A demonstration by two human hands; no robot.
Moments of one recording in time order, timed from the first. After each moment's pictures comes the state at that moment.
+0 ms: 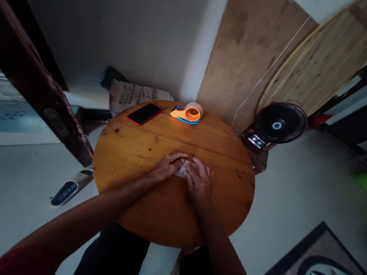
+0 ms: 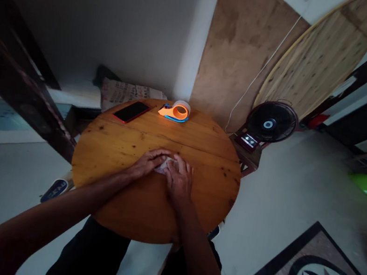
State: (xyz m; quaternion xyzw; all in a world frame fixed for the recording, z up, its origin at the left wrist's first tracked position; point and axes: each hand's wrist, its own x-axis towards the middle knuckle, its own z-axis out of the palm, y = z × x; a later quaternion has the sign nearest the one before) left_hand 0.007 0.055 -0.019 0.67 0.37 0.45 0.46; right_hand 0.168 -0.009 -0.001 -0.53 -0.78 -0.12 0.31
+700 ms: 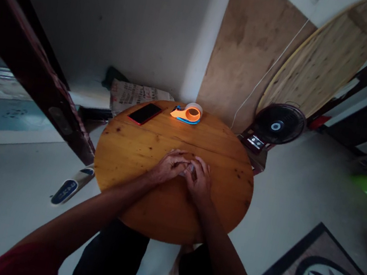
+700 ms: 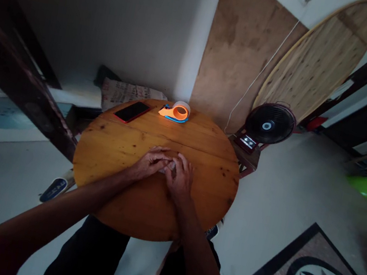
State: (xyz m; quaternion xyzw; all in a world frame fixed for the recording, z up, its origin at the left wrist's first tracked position) left_hand 0.007 0.052 -0.019 0.78 0.32 0.47 0.26; right_hand 0.167 -0.006 -0.004 -0.57 -0.74 -0.01 0.35
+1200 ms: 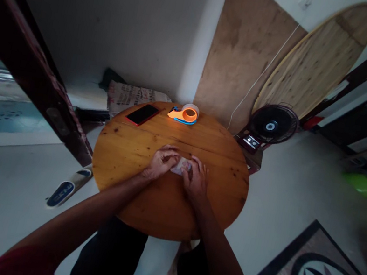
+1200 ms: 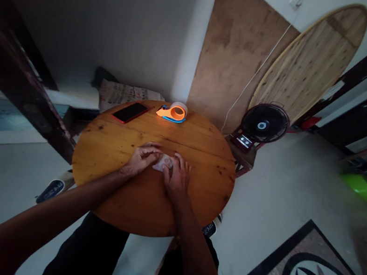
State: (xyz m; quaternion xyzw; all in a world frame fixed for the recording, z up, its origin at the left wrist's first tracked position) left_hand -0.003 0.045 -0.004 0.69 0.37 0.53 0.33; right_hand 0.164 -0.012 0.002 -0.58 -0.75 -0.01 0.33
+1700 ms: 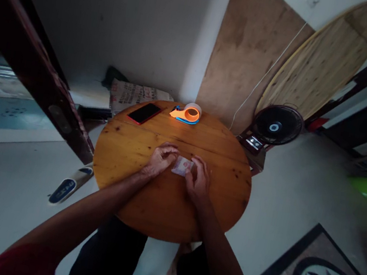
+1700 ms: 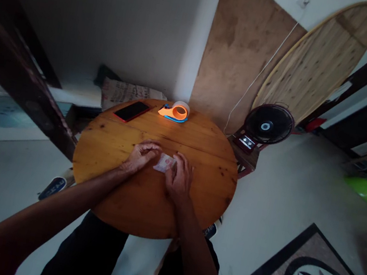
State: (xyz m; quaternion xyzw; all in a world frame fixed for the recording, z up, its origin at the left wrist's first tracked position) left_hand -0.006 0.053 -0.005 0.64 0.40 0.55 0.36; right_hand 0.168 -0.013 0.002 -0.55 -0.73 0.02 0.40
